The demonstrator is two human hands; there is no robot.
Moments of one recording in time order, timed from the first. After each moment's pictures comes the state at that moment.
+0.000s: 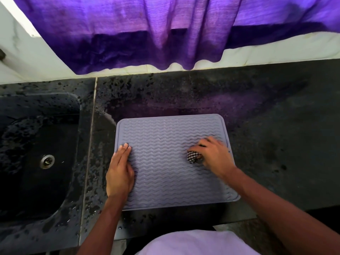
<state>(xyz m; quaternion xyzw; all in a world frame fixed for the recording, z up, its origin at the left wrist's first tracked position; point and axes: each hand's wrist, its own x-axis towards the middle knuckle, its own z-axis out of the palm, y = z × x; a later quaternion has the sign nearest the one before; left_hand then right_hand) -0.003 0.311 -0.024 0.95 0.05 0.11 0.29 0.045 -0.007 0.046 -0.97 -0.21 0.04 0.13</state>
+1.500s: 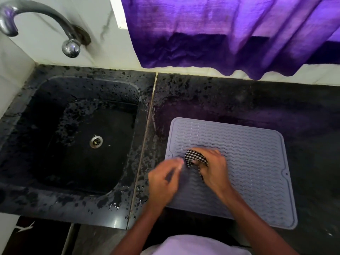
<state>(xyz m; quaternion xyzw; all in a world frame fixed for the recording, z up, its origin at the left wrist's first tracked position) -0.035 0.335 0.016 0.83 0.00 0.22 0.51 0.038 0.165 0.025 -0.91 -0.15 0.00 0.38</state>
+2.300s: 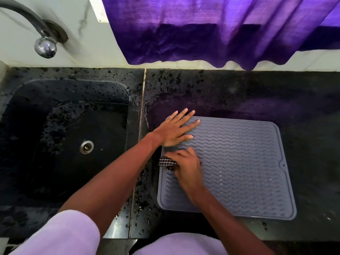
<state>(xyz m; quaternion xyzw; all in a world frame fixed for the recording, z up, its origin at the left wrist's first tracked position) 0.157 0.367 -0.012 0.92 -0.36 -0.16 0.10 0.023 0.237 0.018 -0.92 -0.16 -0.02 0.35</state>
